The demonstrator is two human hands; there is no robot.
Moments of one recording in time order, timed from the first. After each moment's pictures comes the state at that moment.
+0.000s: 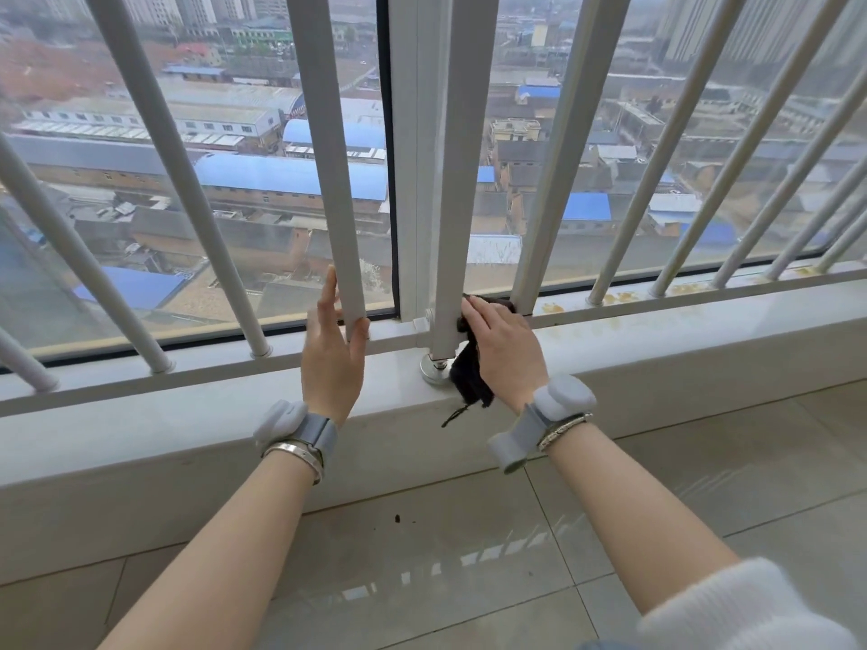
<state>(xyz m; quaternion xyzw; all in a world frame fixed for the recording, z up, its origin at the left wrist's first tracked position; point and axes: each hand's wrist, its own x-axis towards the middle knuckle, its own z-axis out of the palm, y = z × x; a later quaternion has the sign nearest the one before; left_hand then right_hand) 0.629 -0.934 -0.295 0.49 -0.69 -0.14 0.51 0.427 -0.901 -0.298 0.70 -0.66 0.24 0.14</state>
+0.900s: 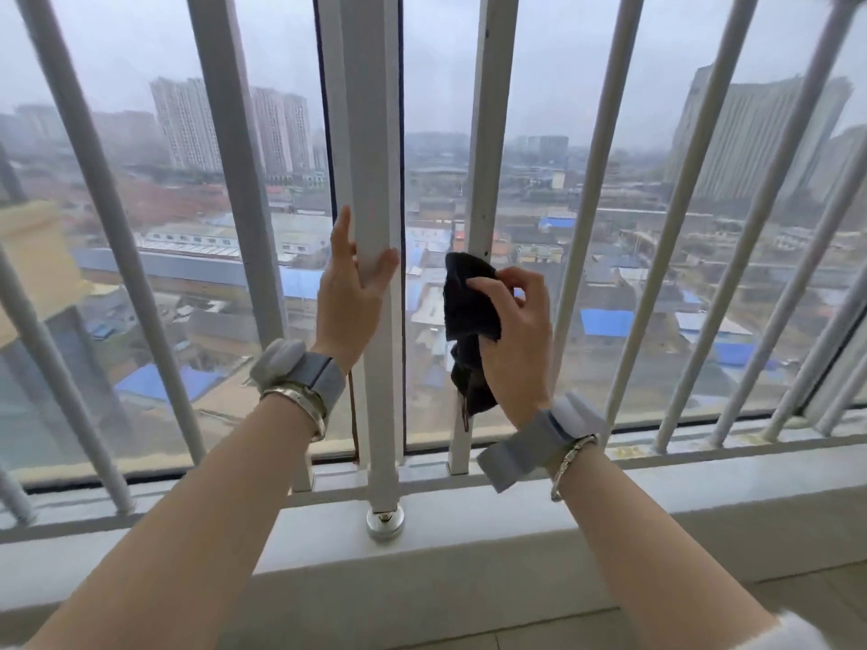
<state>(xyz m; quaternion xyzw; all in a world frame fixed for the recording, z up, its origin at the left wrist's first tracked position) 0.515 -0.967 -0.048 0.36 -0.68 -0.13 0.63 0.352 -0.905 -0.080 0.62 -0.50 0.57 0.20</state>
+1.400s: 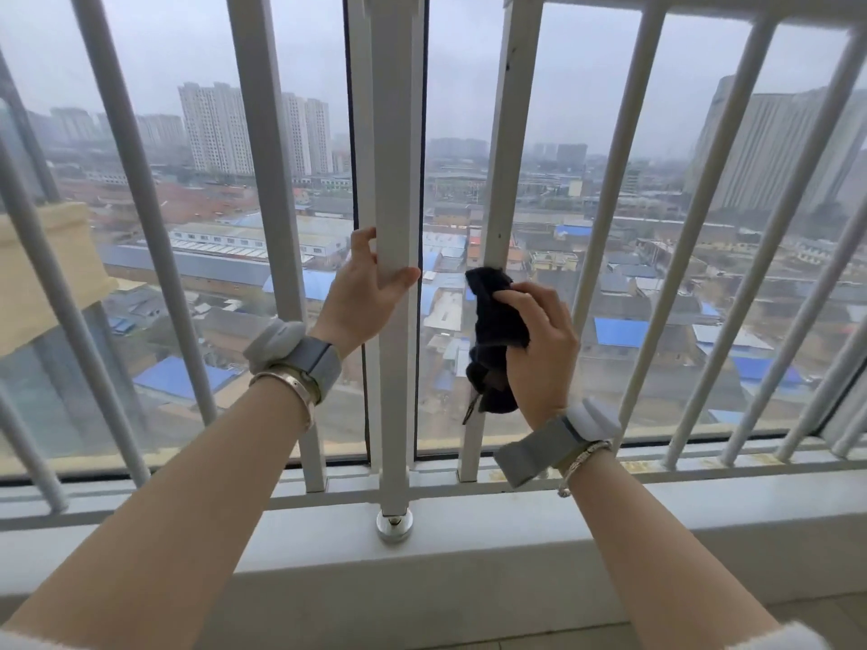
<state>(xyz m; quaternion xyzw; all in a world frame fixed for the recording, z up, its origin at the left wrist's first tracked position) 0.530 -0.966 -0.025 0.40 -0.74 -0.13 0.52 0.339 -0.907 -0.076 0.62 -0.46 0.59 0.23</state>
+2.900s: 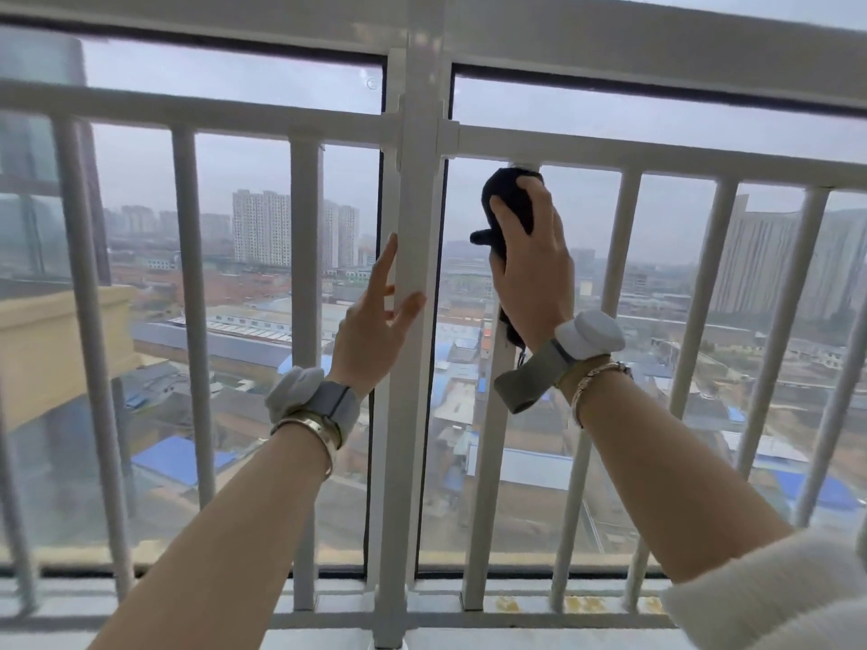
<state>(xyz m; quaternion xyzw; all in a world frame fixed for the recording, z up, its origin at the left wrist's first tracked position) 0.527 -0.957 0.035 0.35 -0.72 -0.02 0.60 0.352 -0.956 0.095 0.62 -0.41 0.51 0.42</state>
